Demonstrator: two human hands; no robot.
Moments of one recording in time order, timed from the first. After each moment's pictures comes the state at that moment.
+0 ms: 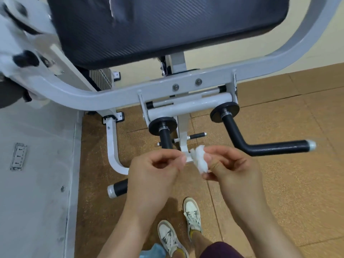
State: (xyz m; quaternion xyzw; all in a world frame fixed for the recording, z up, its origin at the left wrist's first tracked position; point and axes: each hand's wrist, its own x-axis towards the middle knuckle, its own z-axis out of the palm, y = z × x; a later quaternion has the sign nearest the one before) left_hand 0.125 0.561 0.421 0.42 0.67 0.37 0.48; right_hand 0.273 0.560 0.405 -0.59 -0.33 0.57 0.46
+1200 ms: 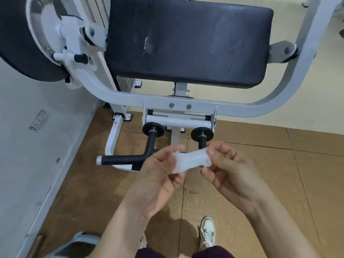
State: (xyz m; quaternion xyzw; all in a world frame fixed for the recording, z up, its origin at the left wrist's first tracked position) left_hand 0.225 0.515 0.474 0.12 0.38 0.57 0.72; right_hand 0.389 0.575 0.500 -0.38 -0.26 0.83 0.33
